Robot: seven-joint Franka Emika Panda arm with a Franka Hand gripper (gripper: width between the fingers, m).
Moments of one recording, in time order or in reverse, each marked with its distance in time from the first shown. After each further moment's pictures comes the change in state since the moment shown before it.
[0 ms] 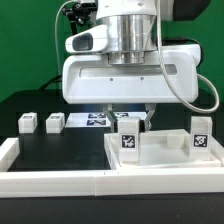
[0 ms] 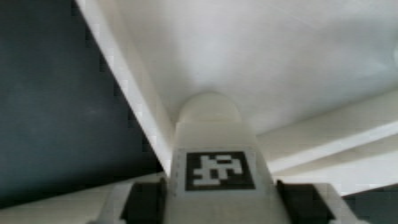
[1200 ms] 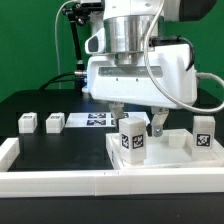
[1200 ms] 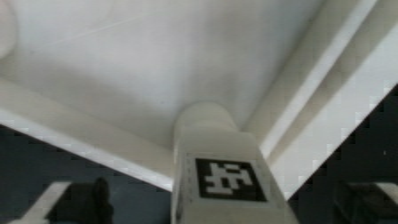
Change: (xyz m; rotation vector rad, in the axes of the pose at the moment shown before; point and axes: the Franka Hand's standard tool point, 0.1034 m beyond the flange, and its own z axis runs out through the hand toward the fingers) arm -0.003 -0.009 0.001 0.003 -0.005 0.527
